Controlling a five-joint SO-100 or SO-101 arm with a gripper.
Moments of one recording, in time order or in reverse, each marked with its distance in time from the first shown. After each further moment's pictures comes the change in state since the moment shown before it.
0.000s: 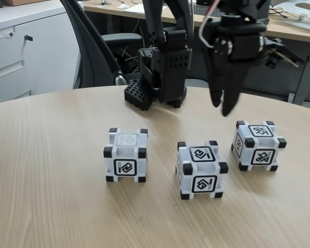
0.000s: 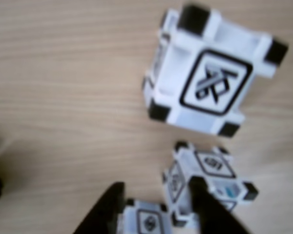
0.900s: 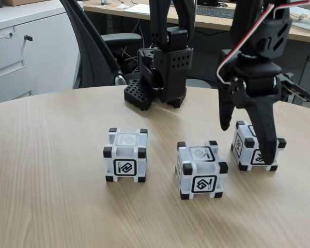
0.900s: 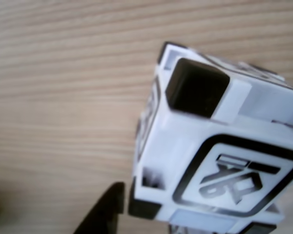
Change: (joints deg) arm -3.0 -17.9 -0.4 -11.5 5.9
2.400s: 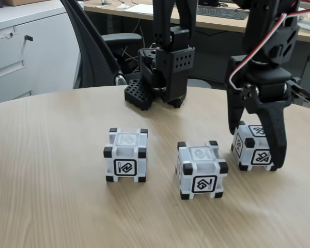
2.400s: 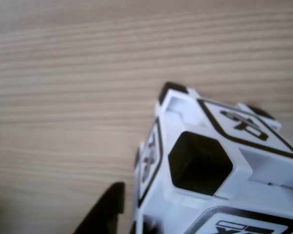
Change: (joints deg) arm -4.3 -2.5 -0.1 -2.7 2.2
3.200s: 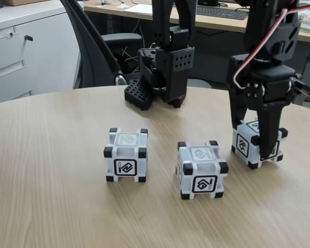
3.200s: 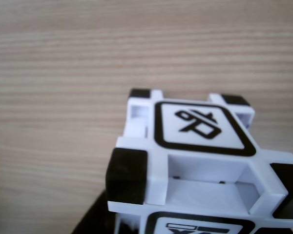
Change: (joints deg) arm -0.1 0.2 -0.4 -1.8 -4.0
